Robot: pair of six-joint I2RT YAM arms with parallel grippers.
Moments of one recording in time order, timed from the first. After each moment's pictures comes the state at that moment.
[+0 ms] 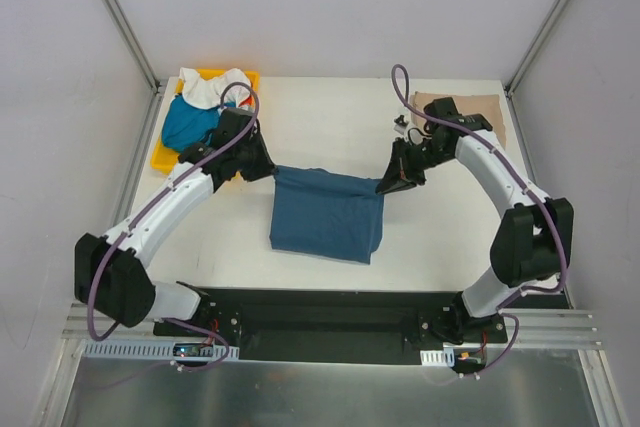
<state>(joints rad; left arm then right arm) -0.42 1.32 1.13 -0.63 0.04 -0.73 0.26 1.60 1.35 -1.07 -0.79 0.23</state>
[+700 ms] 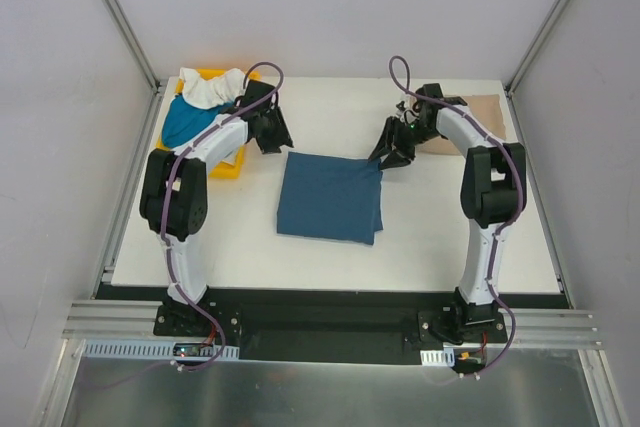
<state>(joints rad) -0.32 1.93 1.51 -0.52 0.10 -0.66 0.18 2.09 1.67 -0.89 -0.70 0.39</state>
